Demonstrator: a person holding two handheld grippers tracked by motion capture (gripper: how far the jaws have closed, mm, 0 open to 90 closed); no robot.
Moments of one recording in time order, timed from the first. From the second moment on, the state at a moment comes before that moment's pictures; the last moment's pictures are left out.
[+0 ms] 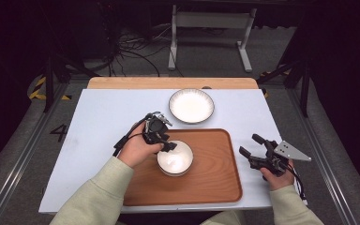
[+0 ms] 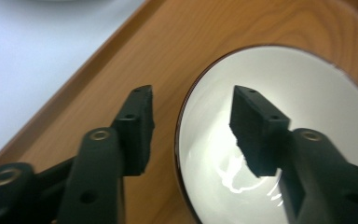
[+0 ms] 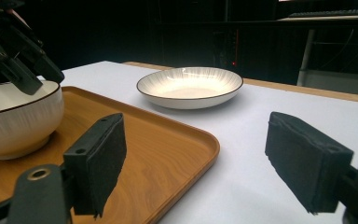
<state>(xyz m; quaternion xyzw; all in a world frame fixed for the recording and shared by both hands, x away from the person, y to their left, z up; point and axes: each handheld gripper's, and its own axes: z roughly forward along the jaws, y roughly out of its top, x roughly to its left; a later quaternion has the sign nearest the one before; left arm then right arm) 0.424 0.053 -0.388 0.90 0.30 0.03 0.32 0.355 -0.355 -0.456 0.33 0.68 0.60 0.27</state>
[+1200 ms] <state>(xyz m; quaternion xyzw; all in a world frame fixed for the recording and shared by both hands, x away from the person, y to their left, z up) 0.370 0.128 -0.371 0.82 0.28 0.13 0.48 0.355 -0.354 -0.456 0.33 0.68 0.59 0.27</state>
